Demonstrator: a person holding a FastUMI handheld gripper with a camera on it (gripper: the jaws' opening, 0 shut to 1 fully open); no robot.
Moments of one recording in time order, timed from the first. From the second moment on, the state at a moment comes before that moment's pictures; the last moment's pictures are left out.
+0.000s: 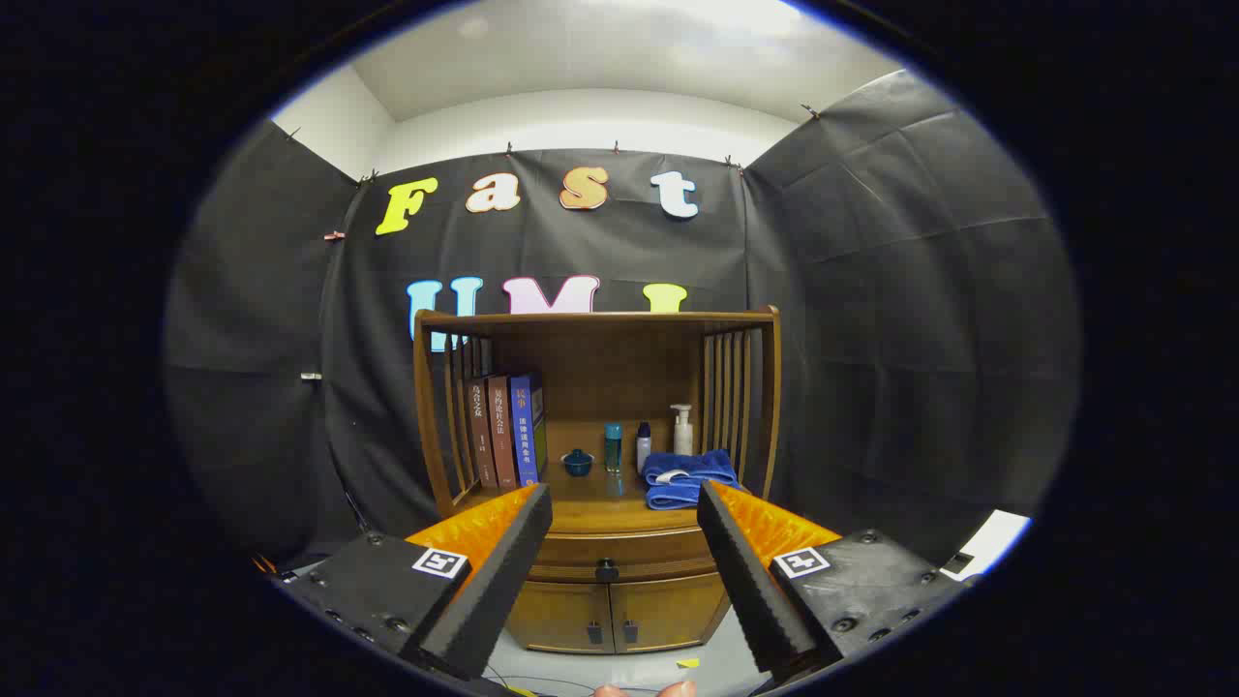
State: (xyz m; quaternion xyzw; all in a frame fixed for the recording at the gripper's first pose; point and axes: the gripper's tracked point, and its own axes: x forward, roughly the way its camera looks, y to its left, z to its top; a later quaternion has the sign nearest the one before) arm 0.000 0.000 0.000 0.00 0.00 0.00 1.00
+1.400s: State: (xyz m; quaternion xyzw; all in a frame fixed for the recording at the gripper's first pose) arm 0.030 -0.007 -0.028 -0.01 -0.01 0.01 1.00
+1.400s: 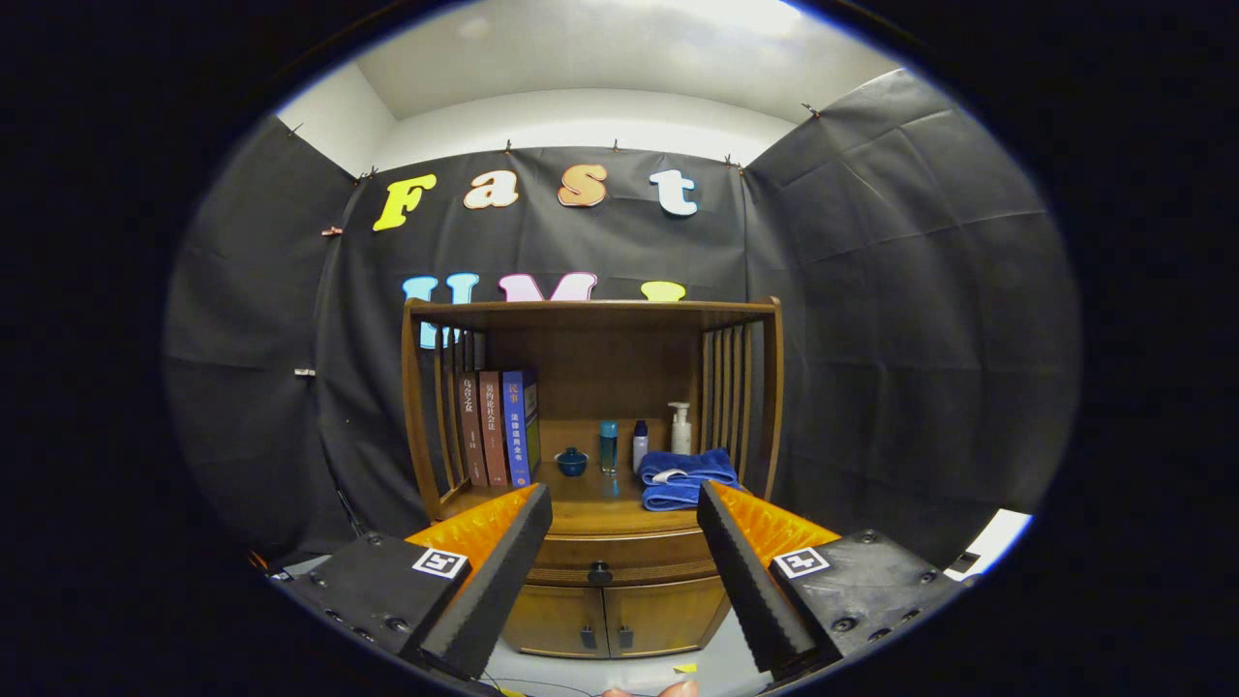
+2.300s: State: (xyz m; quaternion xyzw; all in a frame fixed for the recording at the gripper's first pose) arm 0.180 0.014 -0.261 -0.02 0.06 0.02 1.00
